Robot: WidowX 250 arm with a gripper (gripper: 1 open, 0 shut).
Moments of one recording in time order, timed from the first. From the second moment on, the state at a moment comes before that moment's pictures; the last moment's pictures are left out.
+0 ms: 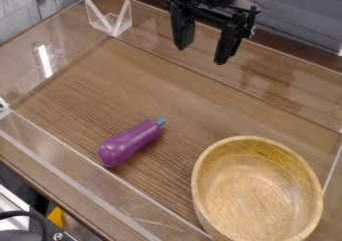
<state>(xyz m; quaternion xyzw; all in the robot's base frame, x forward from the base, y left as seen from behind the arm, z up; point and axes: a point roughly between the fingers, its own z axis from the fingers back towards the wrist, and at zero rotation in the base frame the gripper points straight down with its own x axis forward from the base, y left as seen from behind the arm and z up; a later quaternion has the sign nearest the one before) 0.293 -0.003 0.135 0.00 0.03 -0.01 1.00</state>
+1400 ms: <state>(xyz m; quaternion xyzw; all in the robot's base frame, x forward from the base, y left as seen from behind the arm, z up) 0.212 0.059 0.070 0.01 0.02 -0.14 0.99</state>
